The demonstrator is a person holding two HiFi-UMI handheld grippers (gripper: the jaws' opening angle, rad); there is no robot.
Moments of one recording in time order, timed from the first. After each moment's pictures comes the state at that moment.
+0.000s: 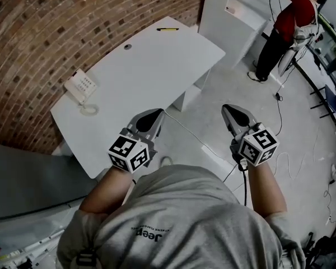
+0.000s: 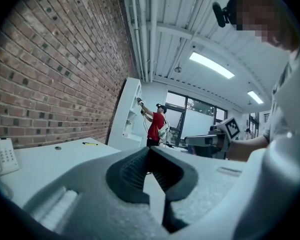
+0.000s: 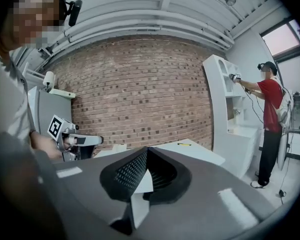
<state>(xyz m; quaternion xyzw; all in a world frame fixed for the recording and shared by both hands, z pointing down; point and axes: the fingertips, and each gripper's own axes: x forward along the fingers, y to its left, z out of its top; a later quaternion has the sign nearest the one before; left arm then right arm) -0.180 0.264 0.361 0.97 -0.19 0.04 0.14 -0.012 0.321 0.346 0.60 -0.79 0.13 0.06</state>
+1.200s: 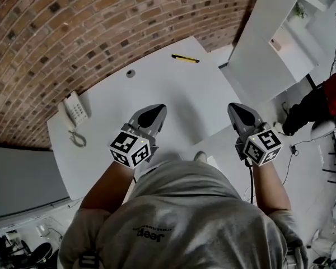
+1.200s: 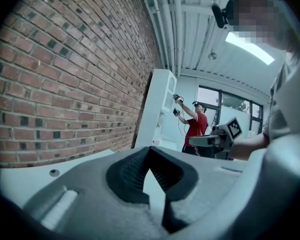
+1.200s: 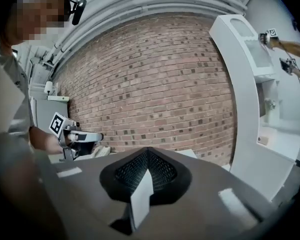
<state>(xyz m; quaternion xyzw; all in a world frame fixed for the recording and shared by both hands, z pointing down) 0.021 -0.085 0.390 0.93 -0.33 0.05 0.15 0.211 -0.071 0.386 0.48 -0.87 0.14 0.07</state>
